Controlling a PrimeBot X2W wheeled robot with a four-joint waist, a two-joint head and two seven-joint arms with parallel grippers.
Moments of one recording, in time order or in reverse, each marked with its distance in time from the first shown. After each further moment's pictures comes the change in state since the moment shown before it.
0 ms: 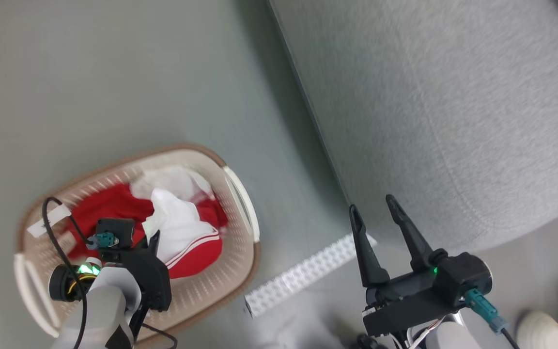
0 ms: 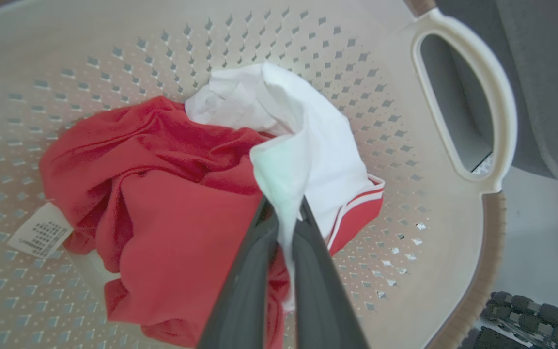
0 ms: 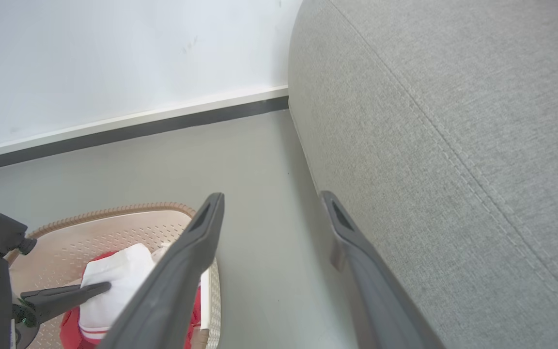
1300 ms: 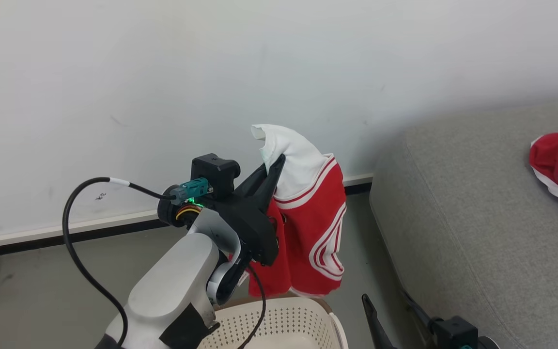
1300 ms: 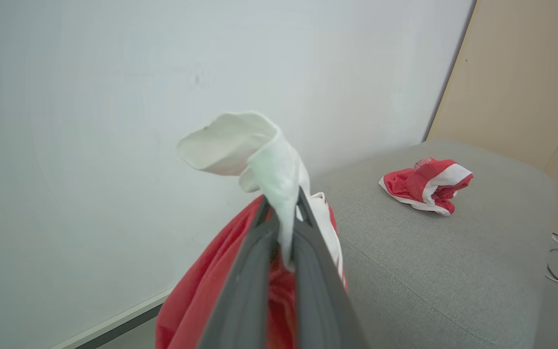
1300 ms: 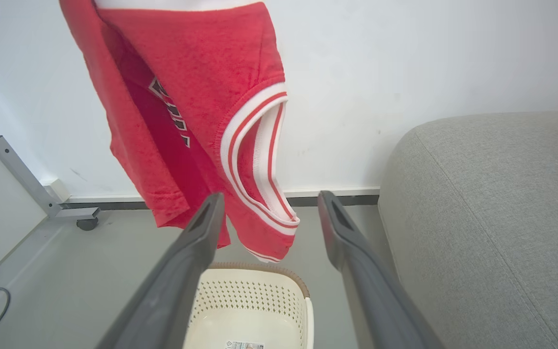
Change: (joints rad) left arm 0.072 -0.013 -0.374 -0.813 -0.381 0.137 0.160; right arm 0.229 -0.038 -0.019 0.040 -0.035 0.000 0.131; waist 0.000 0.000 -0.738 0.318
